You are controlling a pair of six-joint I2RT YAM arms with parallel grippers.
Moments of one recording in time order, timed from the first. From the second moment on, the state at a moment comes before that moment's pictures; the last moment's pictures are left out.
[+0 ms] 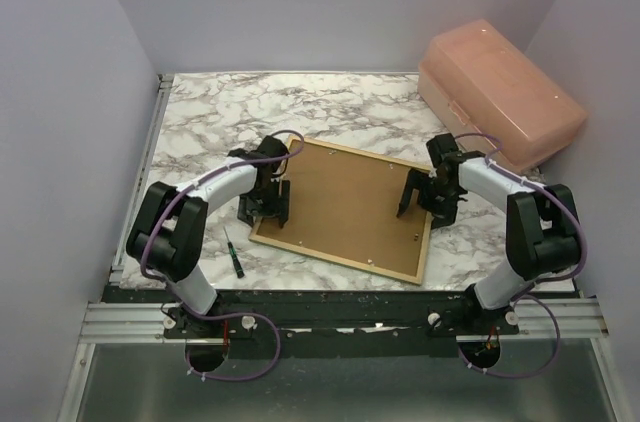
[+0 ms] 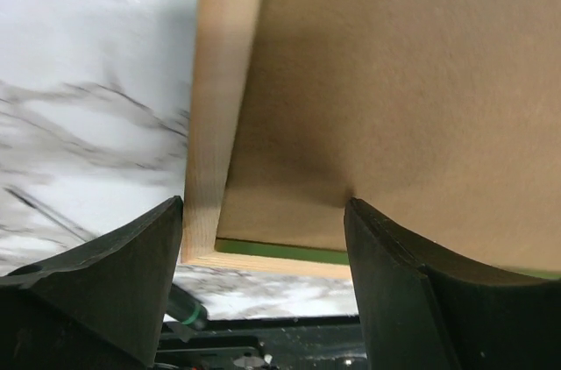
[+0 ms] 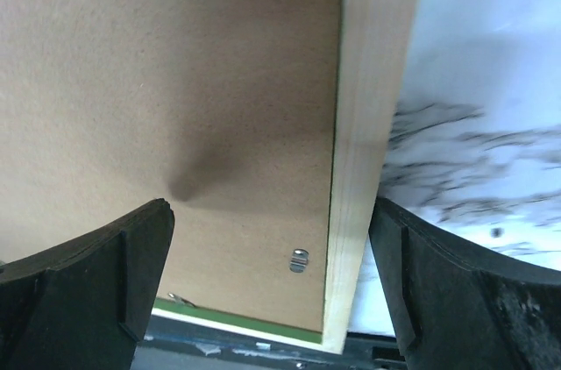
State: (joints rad) left arm -0.40 1.67 1.05 -0.81 0.01 -0.41; right arm 0.25 1.61 0.93 -0.71 -0.18 0.58
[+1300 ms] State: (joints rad) left arm -0.68 1.00 0.86 -0.91 -0.09 -0.83; right arm 0.28 1.67 1.00 -0.67 -0.15 0.47
